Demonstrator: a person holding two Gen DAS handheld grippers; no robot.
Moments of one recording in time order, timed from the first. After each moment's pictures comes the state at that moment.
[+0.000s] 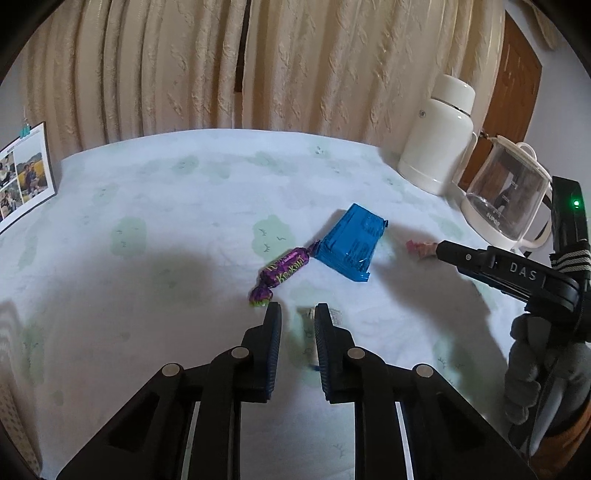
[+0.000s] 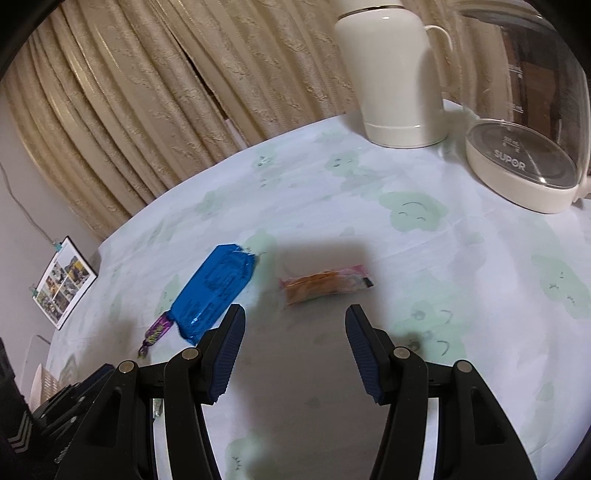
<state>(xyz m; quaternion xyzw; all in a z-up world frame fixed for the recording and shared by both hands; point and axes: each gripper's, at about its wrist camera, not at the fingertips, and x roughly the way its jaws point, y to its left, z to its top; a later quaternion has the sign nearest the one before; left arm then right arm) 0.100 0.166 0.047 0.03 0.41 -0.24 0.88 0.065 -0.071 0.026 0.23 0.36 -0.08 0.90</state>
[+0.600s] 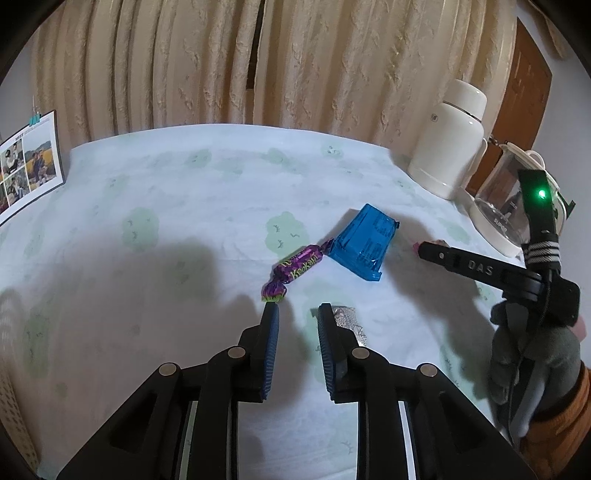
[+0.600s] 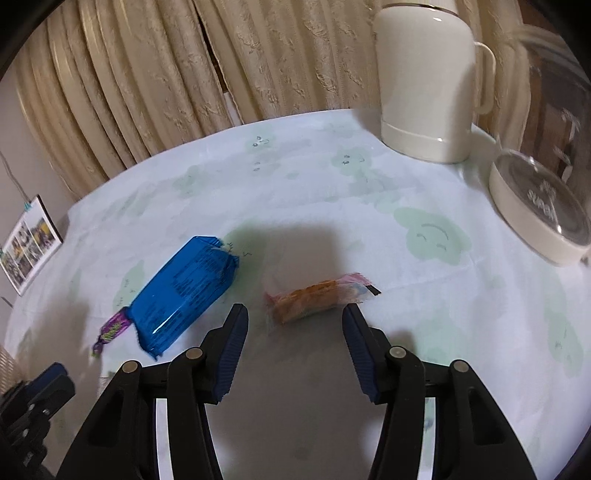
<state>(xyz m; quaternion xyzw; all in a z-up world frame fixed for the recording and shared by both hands) 0.102 0.170 0.045 0.02 0.42 -0.22 0.88 0.110 -0.059 0.015 0.14 0.40 -0.10 0.90</state>
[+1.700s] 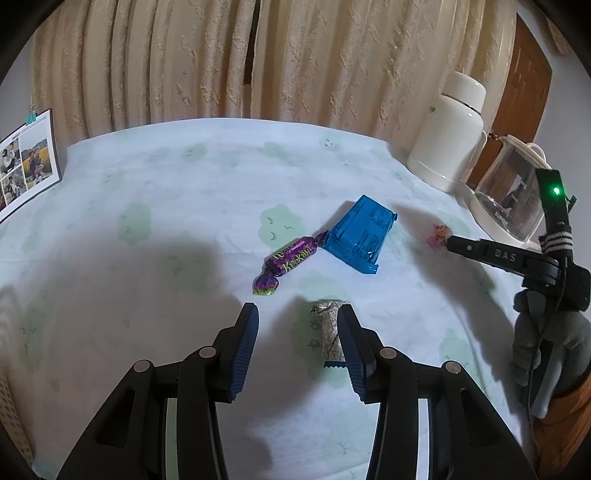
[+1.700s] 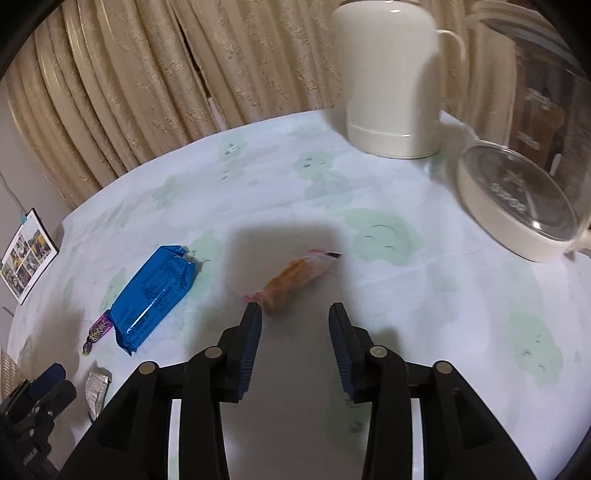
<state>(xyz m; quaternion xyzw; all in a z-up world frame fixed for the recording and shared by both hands) 0.101 0.166 0.039 0.02 0.43 -0.22 0.88 0.096 -0.094 0.017 0.16 0.40 -0.10 0.89</state>
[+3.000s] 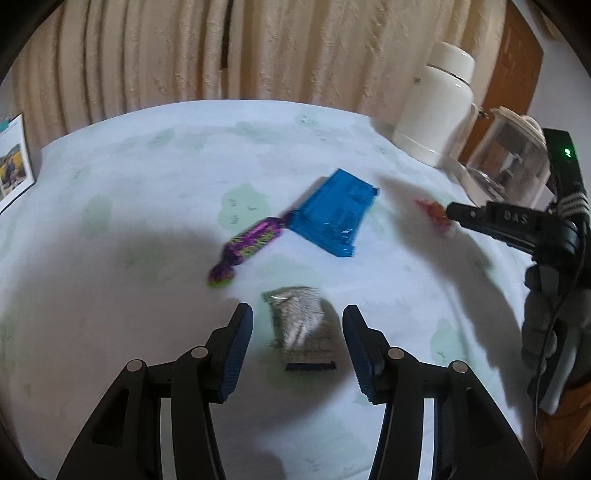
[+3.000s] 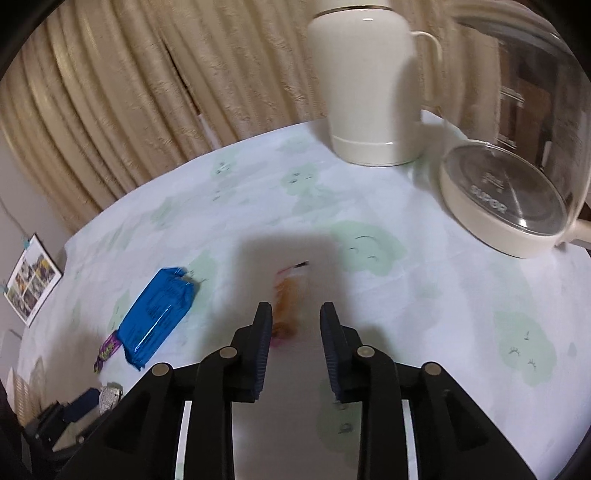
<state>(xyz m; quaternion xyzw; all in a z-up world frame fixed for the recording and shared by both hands) 0.102 0.132 0.023 0.05 0.45 -0.26 0.85 0.083 -0.111 0.029 0.20 0.38 -0.12 0.89</state>
